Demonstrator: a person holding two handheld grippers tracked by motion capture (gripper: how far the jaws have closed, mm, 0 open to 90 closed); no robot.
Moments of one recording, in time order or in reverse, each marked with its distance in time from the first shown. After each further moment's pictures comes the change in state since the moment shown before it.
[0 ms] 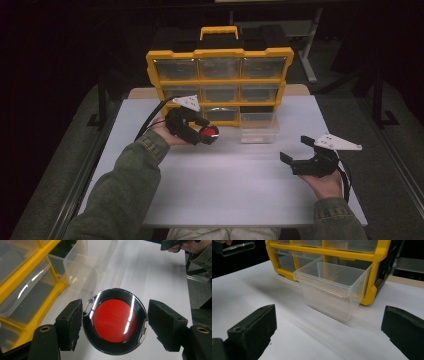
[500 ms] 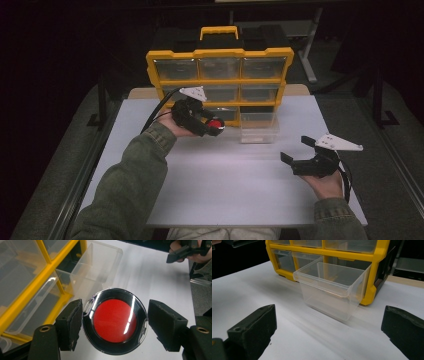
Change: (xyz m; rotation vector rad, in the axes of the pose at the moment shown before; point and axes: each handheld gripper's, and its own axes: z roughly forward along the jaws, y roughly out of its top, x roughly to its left) left arm 0.010 0.022 0.006 -0.013 0.009 -0.010; right arm 0.000 0.000 -0.002 -0.002 0.000 0.003
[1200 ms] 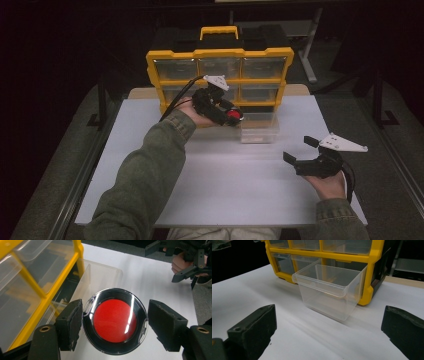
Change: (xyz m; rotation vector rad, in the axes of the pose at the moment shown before) left arm 0.006 0.049 0.036 0.018 -0.029 0.045; right arm -0.004 -0.002 -0.006 -0.021 0.002 0.016
